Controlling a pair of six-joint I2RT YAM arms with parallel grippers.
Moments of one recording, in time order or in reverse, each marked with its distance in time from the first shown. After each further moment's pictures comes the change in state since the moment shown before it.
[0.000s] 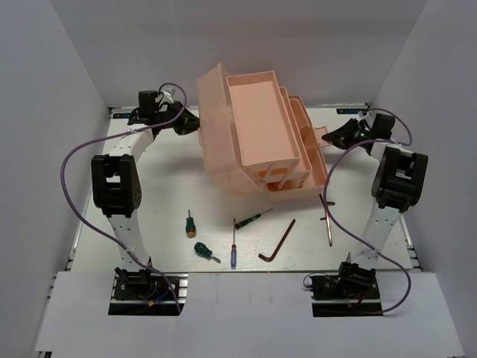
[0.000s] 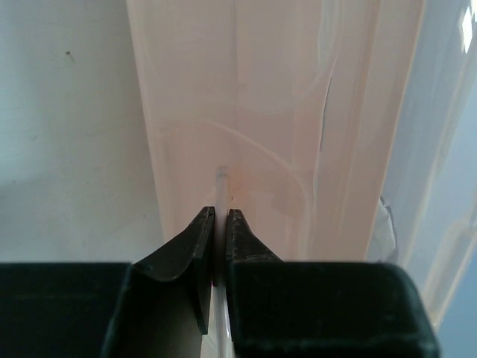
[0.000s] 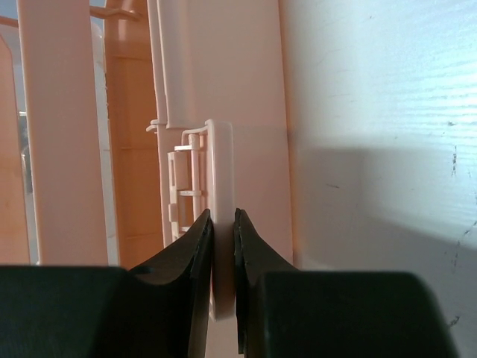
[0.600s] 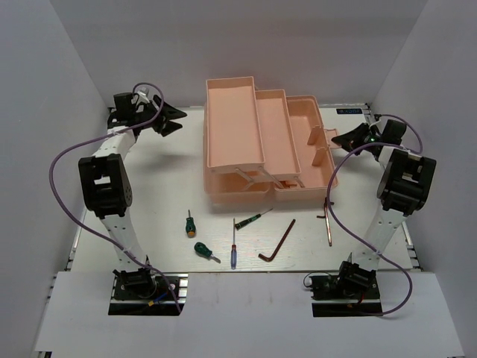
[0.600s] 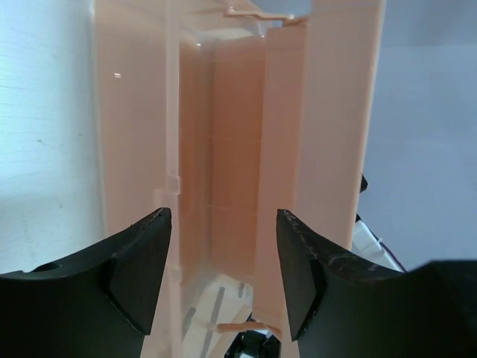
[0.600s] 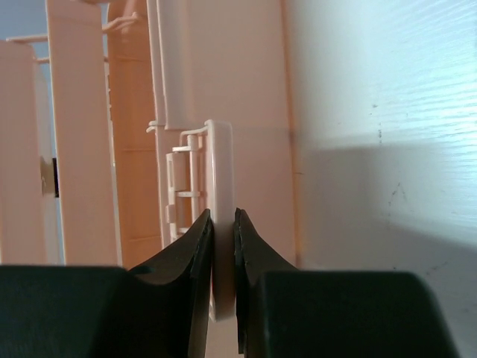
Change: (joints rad) left arm 0.154 0.004 -0.032 0.061 0.014 0.011; right arm -0.076 -0.029 -0.082 0.082 -0.002 0.046
